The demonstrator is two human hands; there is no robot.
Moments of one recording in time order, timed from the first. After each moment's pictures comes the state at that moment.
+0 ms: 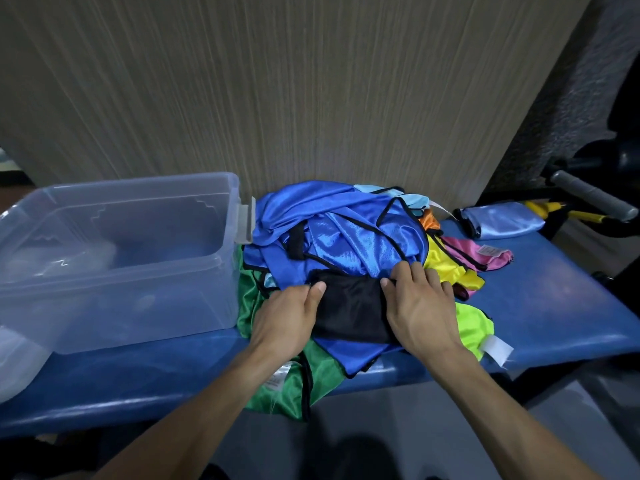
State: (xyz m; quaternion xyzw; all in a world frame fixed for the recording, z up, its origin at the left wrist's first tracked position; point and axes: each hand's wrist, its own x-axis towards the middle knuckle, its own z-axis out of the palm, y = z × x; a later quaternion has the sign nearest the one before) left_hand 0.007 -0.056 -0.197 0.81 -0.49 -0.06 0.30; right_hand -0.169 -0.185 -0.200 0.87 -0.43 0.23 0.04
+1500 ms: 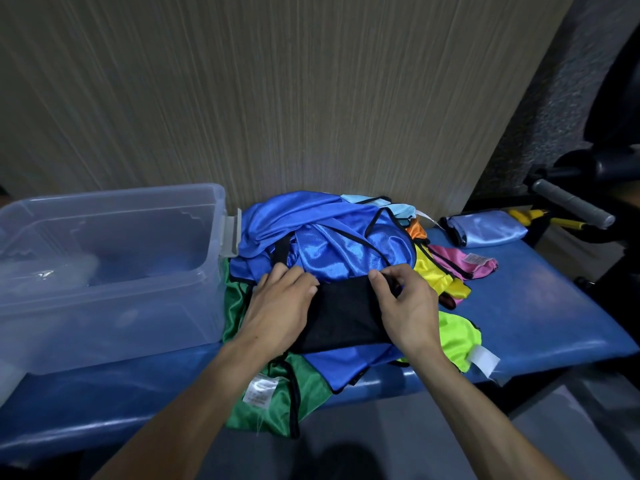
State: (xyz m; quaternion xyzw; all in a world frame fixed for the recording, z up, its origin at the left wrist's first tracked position) left_hand 0.025 -0.079 -0.192 0.75 -0.61 0.10 0.21; right_hand -0.161 -0.187 -0.182 0.73 -0.44 0.42 -0.31
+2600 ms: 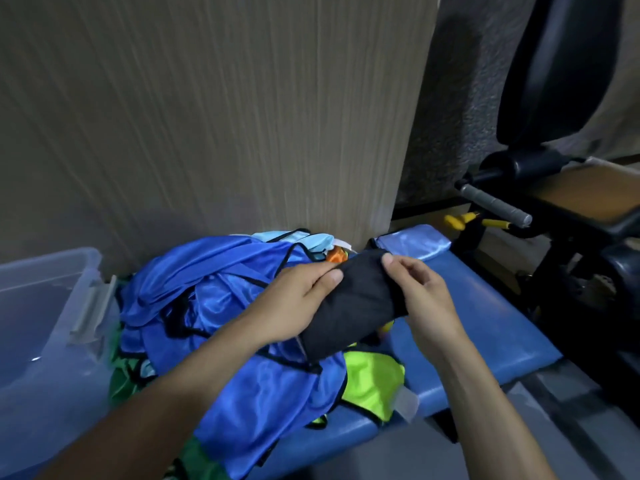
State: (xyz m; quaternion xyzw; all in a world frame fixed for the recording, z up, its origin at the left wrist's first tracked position) left_hand -0.064 -0.219 -0.114 0.61 -0.70 -0.18 0.34; right_hand -0.259 -0.295 -0.132 0.50 -0.39 0.47 -0.61
